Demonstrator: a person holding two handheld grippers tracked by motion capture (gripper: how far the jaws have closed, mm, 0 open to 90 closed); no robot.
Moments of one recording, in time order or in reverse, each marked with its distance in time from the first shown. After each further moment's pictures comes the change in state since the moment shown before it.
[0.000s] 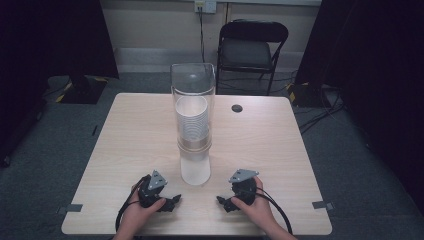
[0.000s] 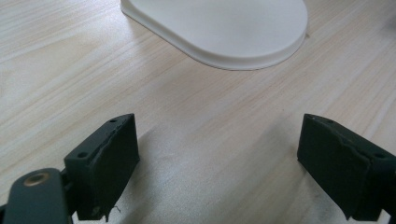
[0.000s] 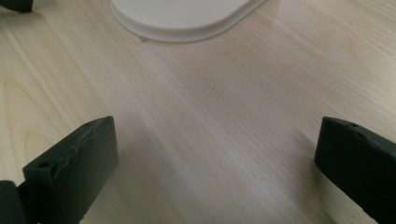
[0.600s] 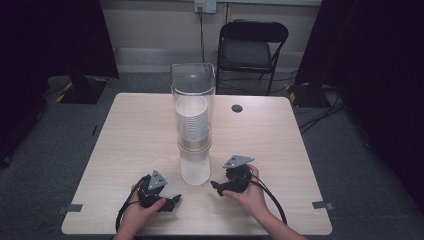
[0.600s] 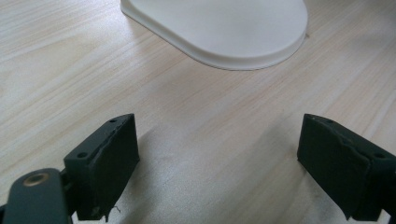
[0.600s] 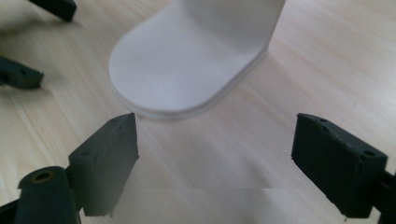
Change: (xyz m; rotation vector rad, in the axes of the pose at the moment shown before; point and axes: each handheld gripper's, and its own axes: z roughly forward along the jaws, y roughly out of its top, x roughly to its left) left arm 0.000 0.000 0.000 0.000 0.000 0.000; right arm -0.006 0.049 -0.008 -0.060 0.000 0.007
